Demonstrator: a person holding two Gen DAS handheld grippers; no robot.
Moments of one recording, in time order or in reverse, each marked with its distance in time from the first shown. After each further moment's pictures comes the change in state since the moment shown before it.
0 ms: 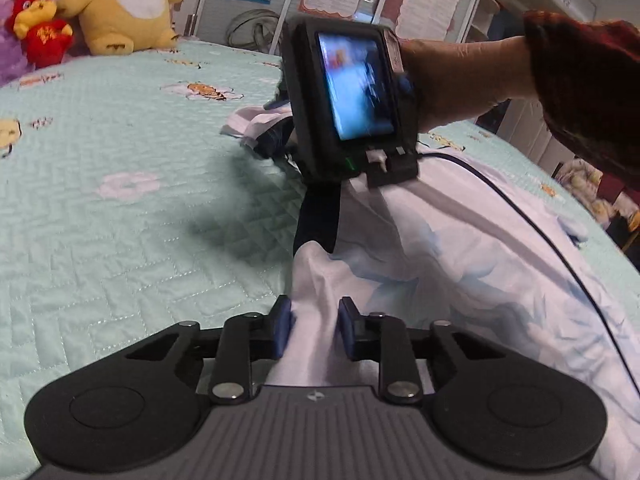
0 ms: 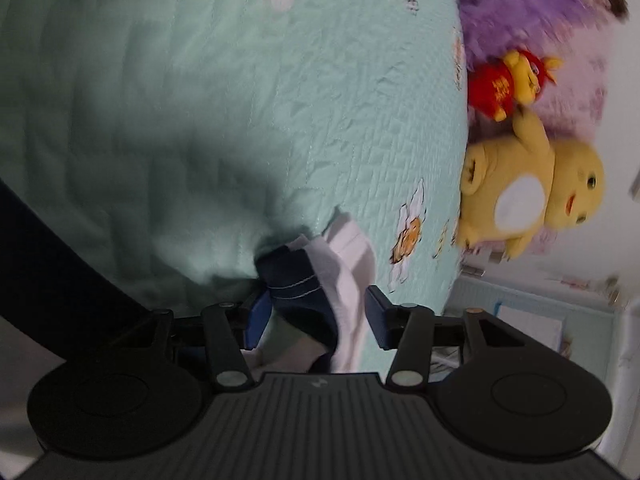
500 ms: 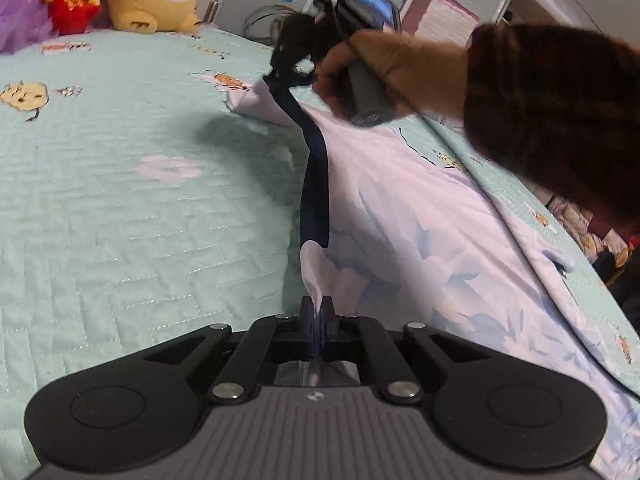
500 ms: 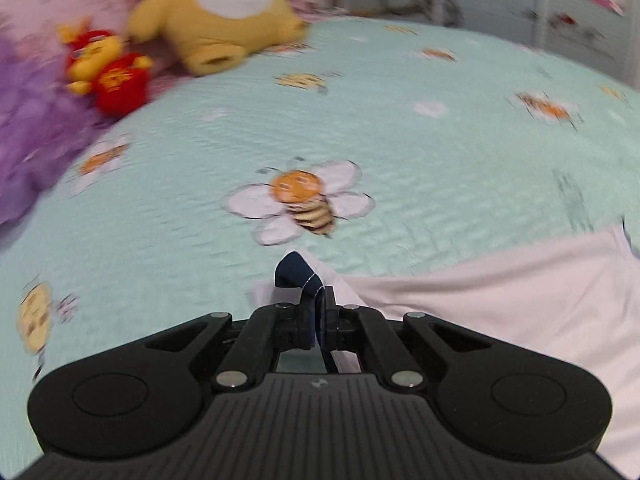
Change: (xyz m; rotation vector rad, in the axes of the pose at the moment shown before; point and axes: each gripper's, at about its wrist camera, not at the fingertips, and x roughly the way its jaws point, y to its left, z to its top) left arm -0.024 0.030 -0.002 -0.125 0.004 -0.044; right arm 0.073 -0.150 -0.078 1.859 0.097 0.269
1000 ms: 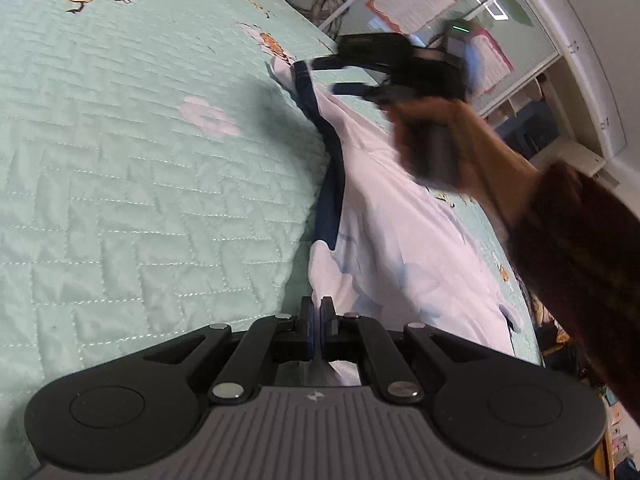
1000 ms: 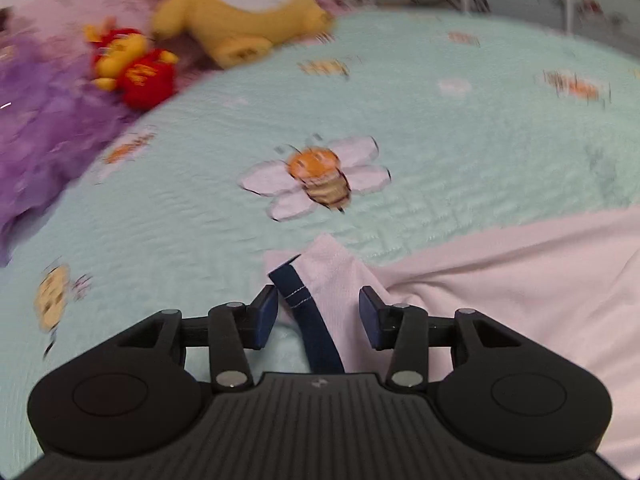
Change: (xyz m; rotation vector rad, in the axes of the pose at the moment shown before) left arm -0.013 0.039 0.004 -0.315 0.044 -0.121; right arm -0.027 -0.017 -0.023 -0.090 -0.043 0.183
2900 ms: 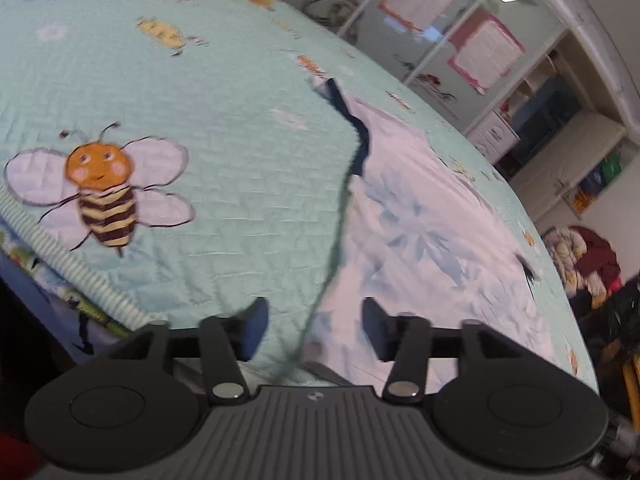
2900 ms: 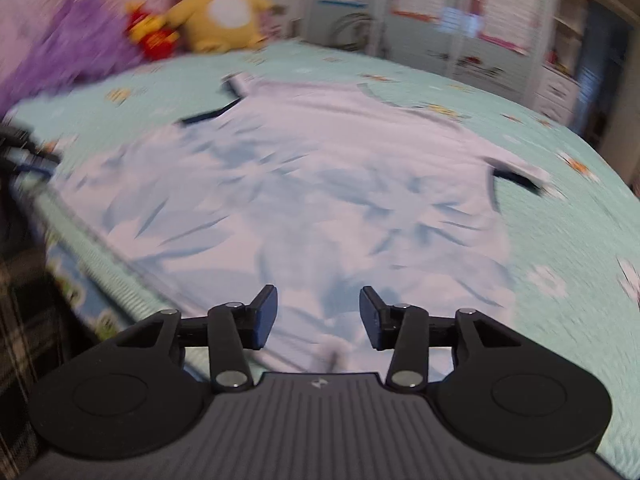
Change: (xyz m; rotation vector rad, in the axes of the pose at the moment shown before) left arm -0.137 -0.002 -0.064 0.163 0.027 0.173; right arm -0.461 -0.018 -0.420 -0.047 -0.101 -0.372
